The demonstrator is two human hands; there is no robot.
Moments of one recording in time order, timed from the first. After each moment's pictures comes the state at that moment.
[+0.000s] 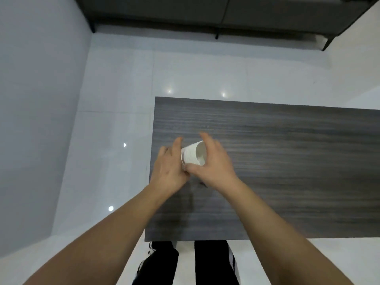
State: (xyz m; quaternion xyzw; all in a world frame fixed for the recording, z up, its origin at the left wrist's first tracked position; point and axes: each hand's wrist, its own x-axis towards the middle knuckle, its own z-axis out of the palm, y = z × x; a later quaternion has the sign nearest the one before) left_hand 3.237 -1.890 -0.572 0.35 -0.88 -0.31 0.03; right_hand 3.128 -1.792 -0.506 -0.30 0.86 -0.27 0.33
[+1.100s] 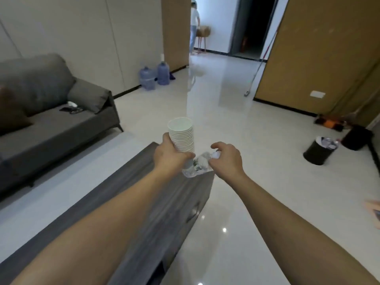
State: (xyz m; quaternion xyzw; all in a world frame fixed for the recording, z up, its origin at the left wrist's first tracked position) left_hand 2.984 -1.338 -0.232 -0.03 -0.87 -0.49 0.04; right_hand 3.030 -1.167 -0.236 0.15 0.92 -0.36 -0.10
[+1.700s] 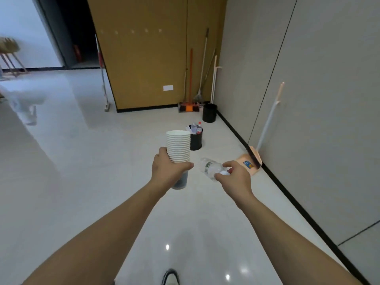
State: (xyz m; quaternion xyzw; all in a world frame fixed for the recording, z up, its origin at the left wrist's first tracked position) left_hand 2.879 -0.762 -0.258 -0.35 -0.75 -0.52 -0.21; right_hand 3.066 -0.678 -0.269 0.54 0.68 -0.40 -0.29
